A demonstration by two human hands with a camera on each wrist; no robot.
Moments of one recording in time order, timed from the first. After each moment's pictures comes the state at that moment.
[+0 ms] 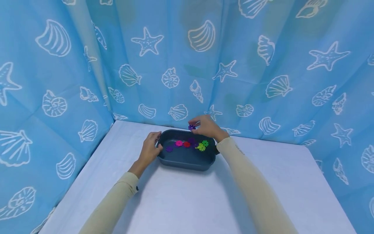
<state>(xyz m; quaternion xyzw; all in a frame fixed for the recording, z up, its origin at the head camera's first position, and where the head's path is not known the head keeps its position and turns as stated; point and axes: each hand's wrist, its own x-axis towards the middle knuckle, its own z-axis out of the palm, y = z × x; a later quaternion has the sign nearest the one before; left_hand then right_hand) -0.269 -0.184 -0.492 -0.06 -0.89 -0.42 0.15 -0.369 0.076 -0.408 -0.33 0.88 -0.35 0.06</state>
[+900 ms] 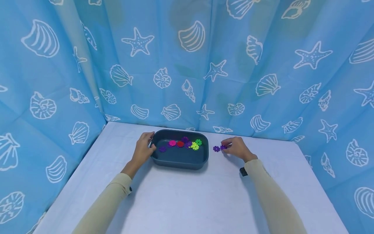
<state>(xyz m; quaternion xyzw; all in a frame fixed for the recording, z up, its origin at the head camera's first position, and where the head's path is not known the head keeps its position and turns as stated) -0.268 -0.183 -0.491 -0.05 -0.89 -0.43 0.13 -0.336 0.236 -0.492 -0.10 0.94 -0.32 0.10</state>
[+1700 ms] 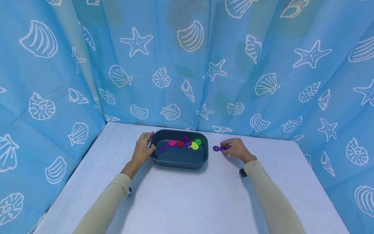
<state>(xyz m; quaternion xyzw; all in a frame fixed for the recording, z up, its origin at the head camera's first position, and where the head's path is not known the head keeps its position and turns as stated) -0.267 -0.181 -0.490 -0.05 -0.90 -0.41 0.14 -0.332 0.237 -0.499 -0.09 0.93 -0.33 0.11</state>
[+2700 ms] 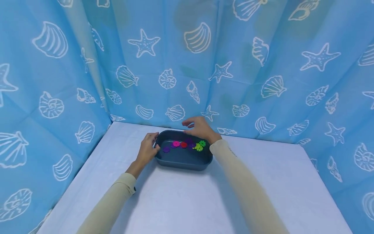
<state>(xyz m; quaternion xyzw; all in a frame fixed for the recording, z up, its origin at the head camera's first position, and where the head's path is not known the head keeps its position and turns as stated) -0.271 -0.182 -0.492 -0.06 -0.89 -0.42 0.15 -0.367 0.064 -0.421 -0.35 0.85 -0.39 0.03</state>
